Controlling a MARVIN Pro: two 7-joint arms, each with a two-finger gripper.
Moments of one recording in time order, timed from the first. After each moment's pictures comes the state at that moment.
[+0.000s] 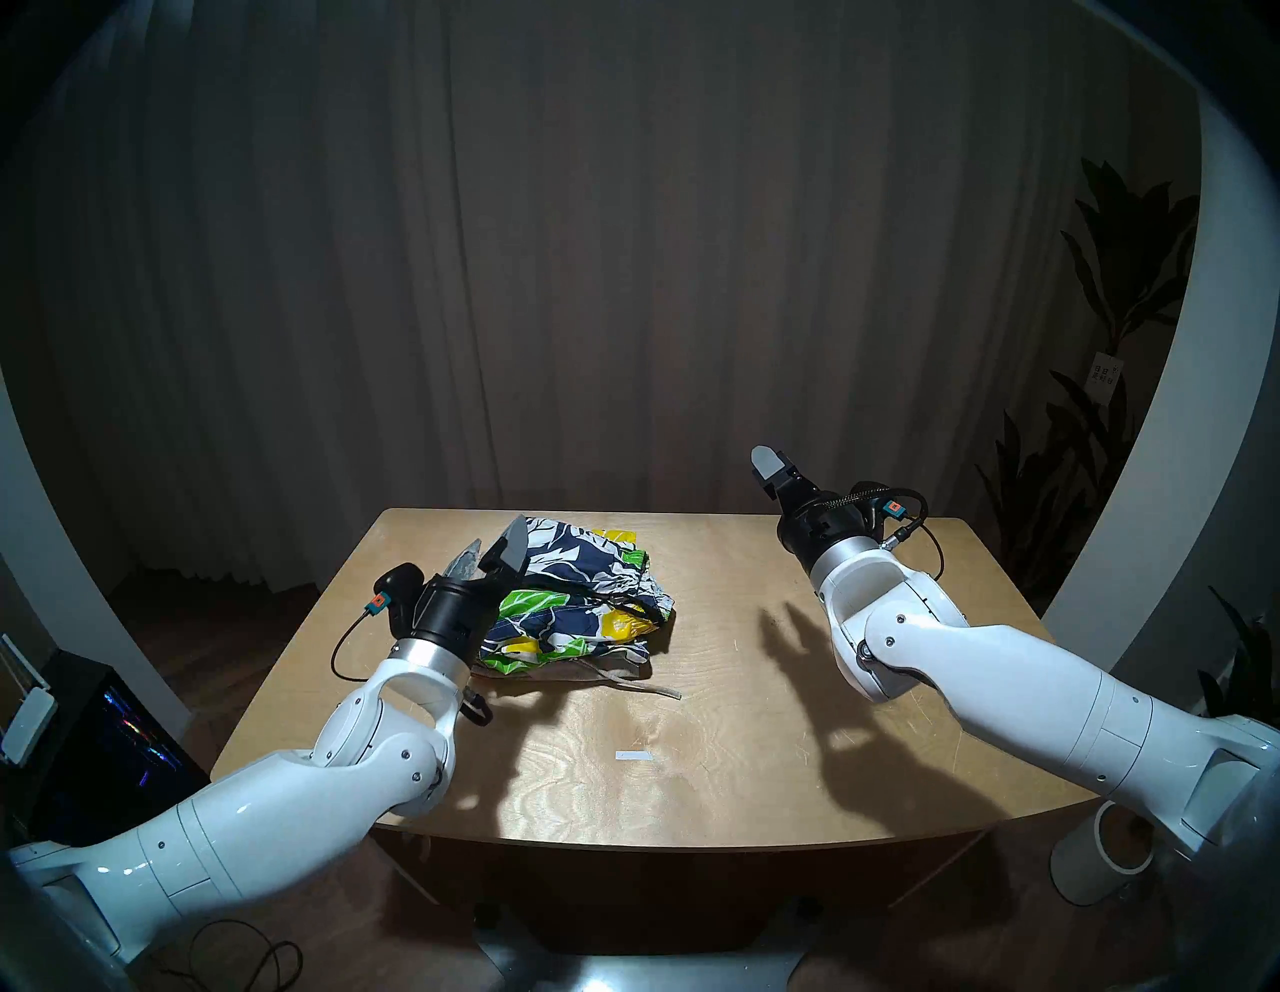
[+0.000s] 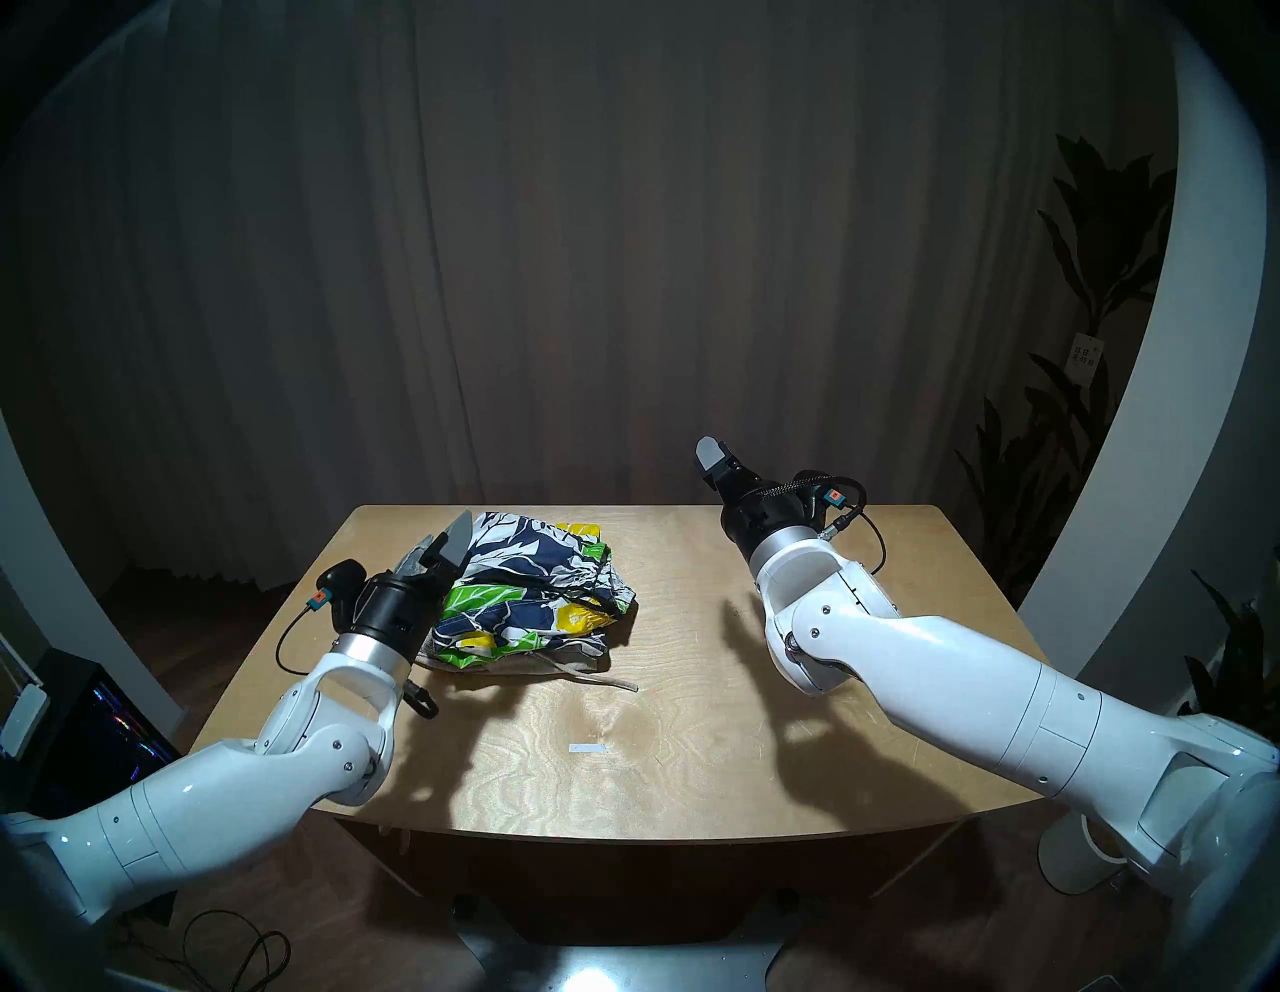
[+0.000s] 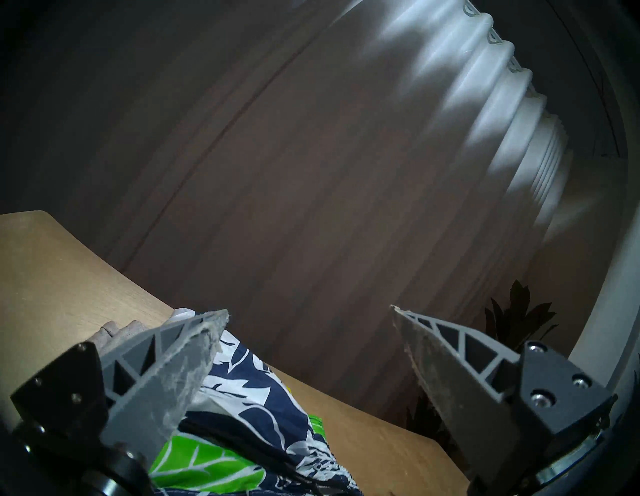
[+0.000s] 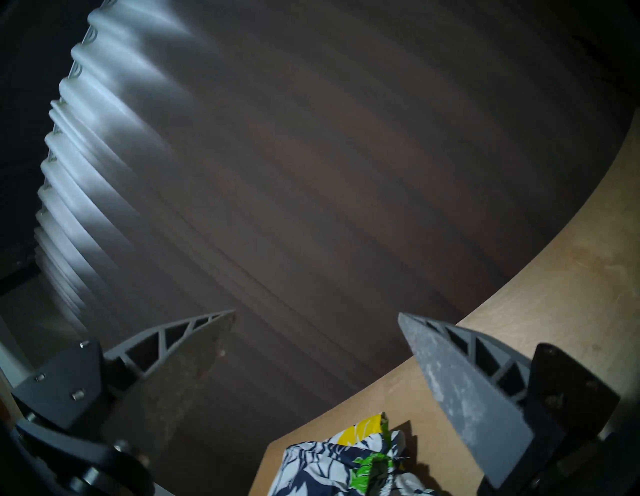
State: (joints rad) left arm 1.45 -0.73 -0.90 -1.84 -1.39 -0.55 0.17; right arm -1.00 -0.70 0.59 -1.79 1.70 -0.50 -0.26
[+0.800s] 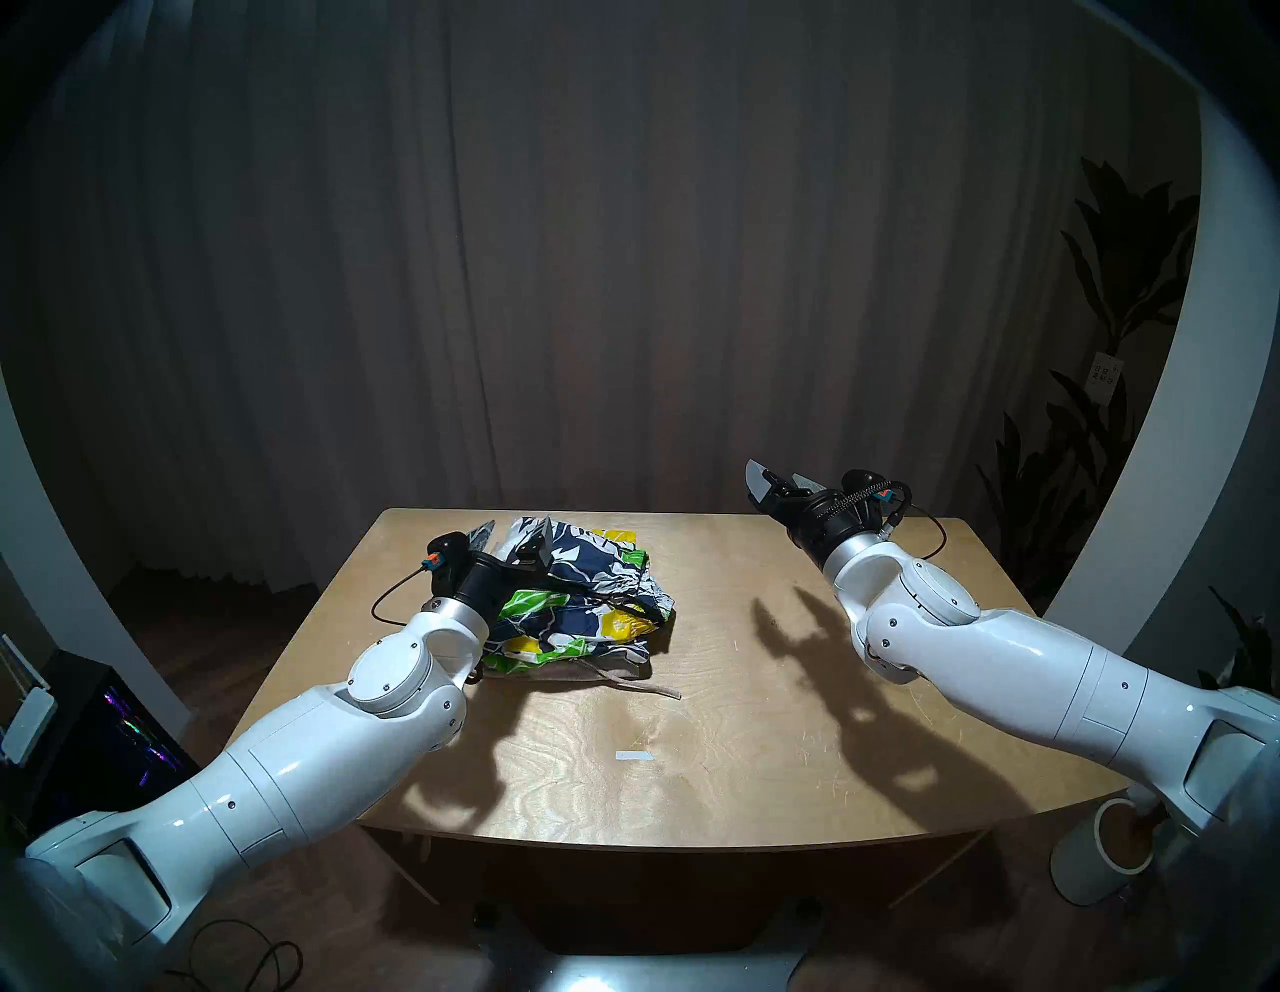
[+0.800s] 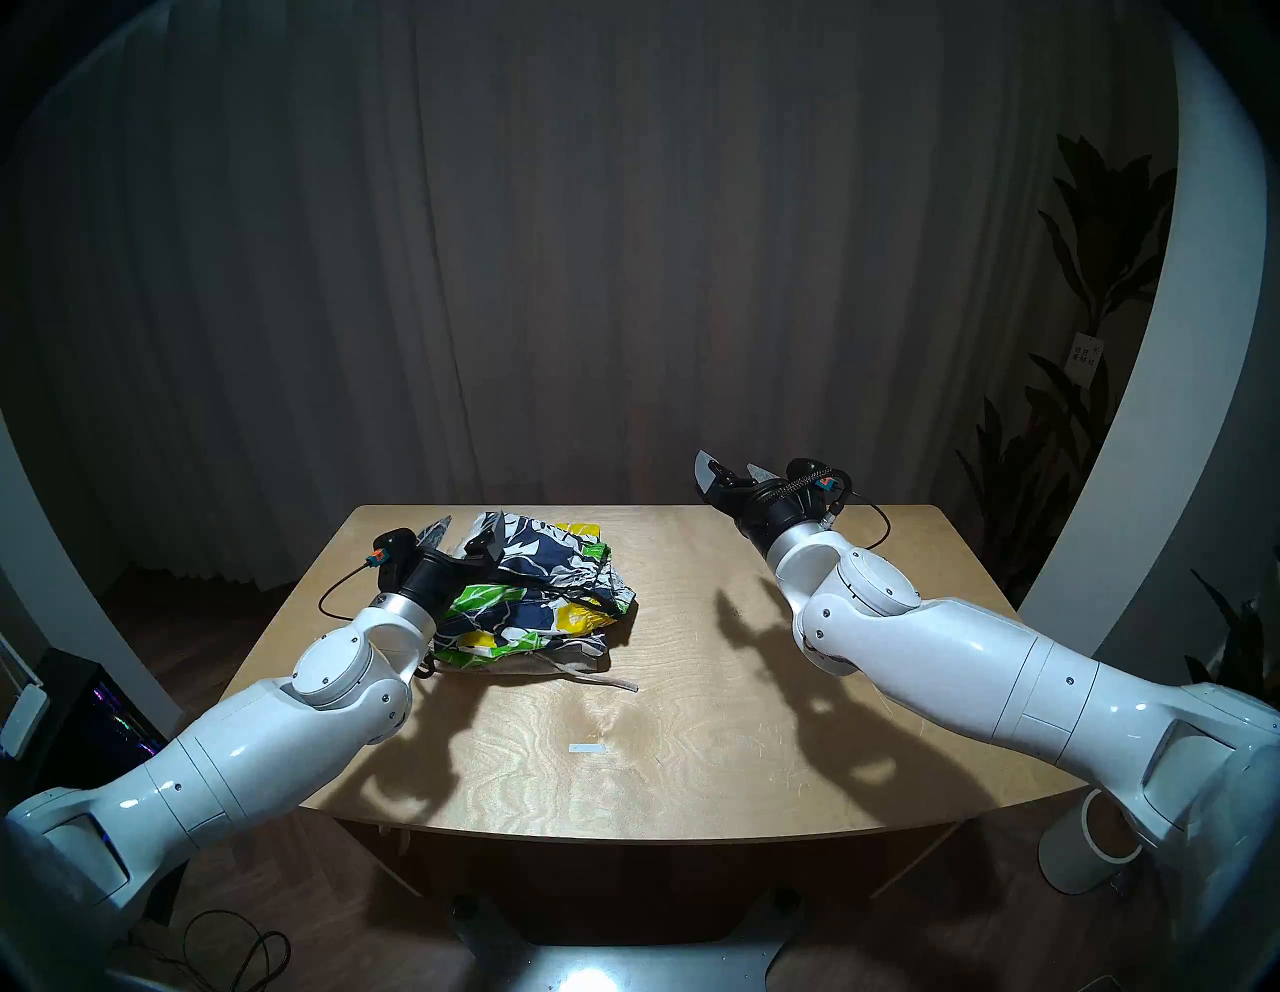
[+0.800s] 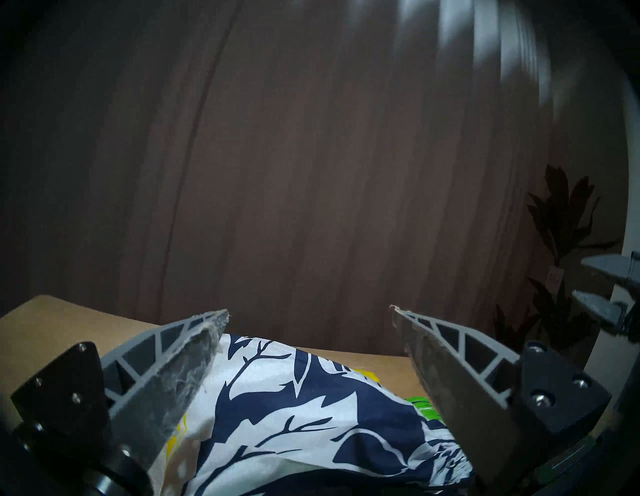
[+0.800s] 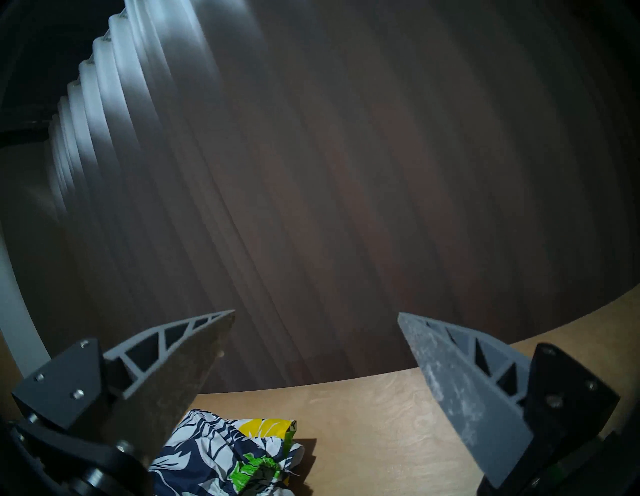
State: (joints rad) left arm 1.23 -0.84 -0.81 -1.53 -0.93 -0.33 0.23; right arm -0.88 -0.70 0.49 -1.60 1.37 -0.37 -0.23
